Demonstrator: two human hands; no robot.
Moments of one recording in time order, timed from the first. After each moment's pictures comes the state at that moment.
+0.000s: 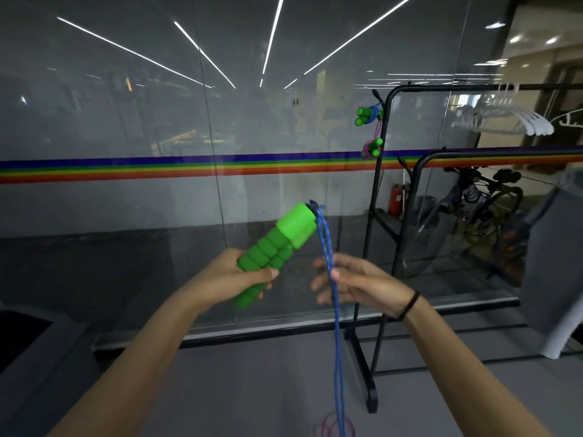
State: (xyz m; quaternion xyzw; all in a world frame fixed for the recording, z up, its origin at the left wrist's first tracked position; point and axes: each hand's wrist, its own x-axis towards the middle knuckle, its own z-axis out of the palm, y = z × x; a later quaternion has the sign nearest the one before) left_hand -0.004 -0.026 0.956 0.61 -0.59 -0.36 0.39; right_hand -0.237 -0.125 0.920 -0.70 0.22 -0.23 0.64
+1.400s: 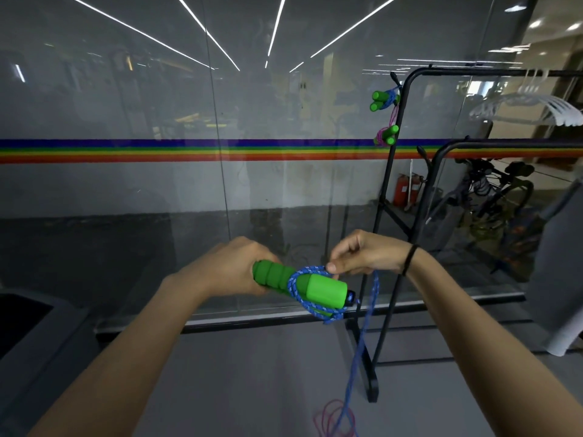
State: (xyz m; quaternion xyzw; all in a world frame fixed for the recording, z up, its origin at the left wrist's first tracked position) left_hand 0.035 -0.058 0.949 0.60 -0.79 -0.06 0.12; right_hand -0.204 -0.165 0.956 -0.86 0.25 -0.06 0.45
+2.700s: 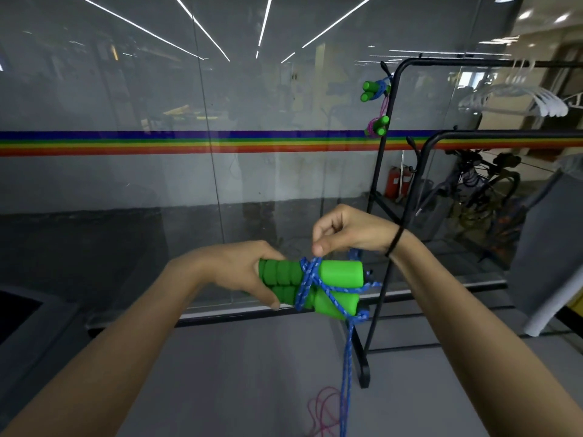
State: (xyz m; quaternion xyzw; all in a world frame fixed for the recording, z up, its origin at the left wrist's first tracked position) left_hand 0.004 -0.051 0.963 0.52 -0.78 -0.33 0.10; right_hand -0.193 -0.138 0.981 -0.86 0.22 -0.12 0.44
